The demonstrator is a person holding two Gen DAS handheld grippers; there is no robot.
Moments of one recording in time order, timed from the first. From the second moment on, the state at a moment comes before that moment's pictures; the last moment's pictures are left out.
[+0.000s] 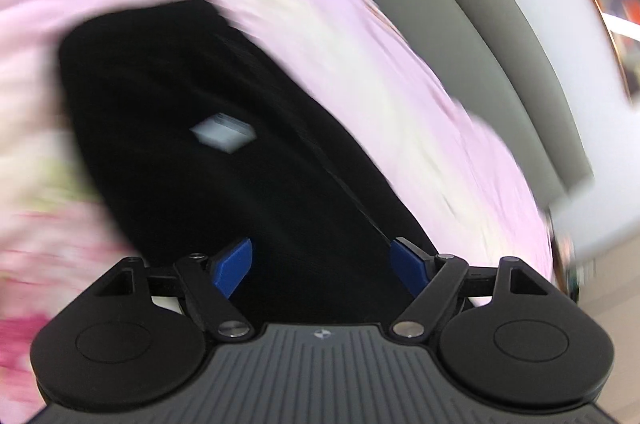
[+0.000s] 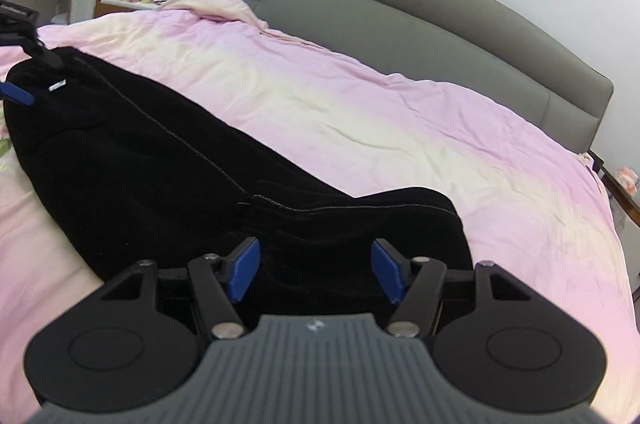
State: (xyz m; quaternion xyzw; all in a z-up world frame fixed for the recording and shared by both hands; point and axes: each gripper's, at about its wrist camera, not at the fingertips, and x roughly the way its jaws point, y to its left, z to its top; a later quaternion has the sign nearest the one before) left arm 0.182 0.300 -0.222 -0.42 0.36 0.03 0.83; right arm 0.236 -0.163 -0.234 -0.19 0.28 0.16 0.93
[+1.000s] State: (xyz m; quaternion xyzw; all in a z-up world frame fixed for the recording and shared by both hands) left arm 0.192 0.410 -0.313 -0.59 0.24 0.08 0.76; right arm 0.239 0.038 -0.260 -0.15 0.31 0.36 0.87
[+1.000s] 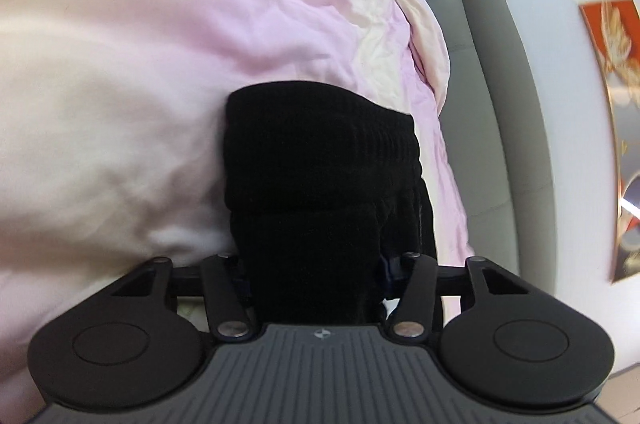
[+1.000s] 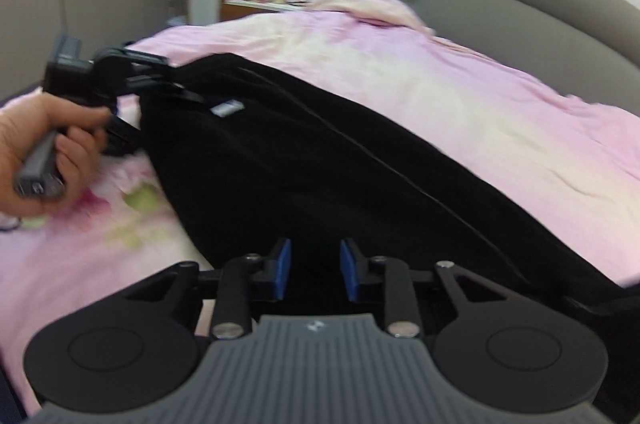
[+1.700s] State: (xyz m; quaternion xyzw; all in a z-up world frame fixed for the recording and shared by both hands) left arm 0.201 0.322 -0.214 -0.30 0.21 -0.01 0.93; right arm 0.281 0.095 -0.296 -0.01 0.38 0.40 0.83
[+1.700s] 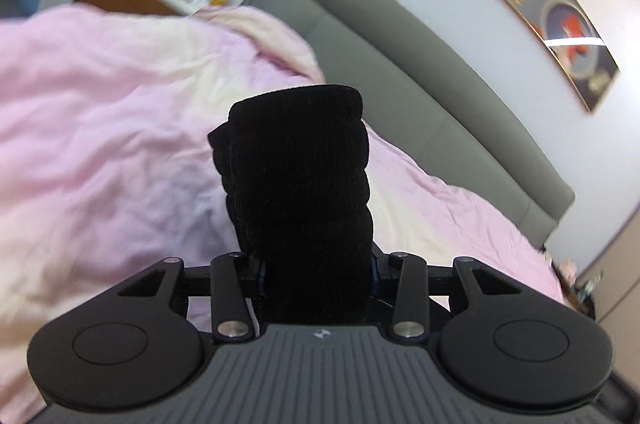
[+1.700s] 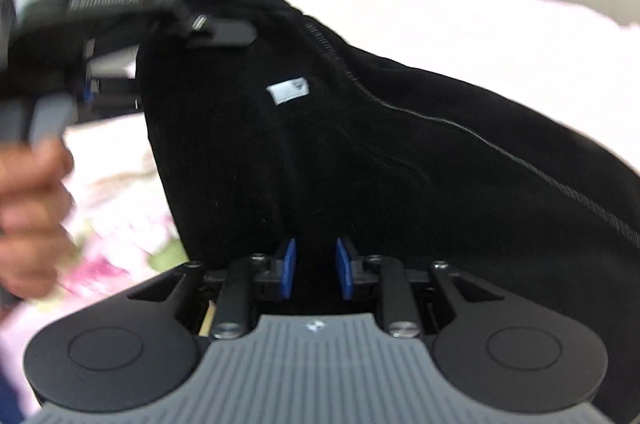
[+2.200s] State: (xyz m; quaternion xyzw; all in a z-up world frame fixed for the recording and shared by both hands) left arm 0.203 0.075 -0.232 0.29 0.26 -0.15 0.91; right arm 0.262 -0.074 -0.229 0.08 0.36 0.26 0.89
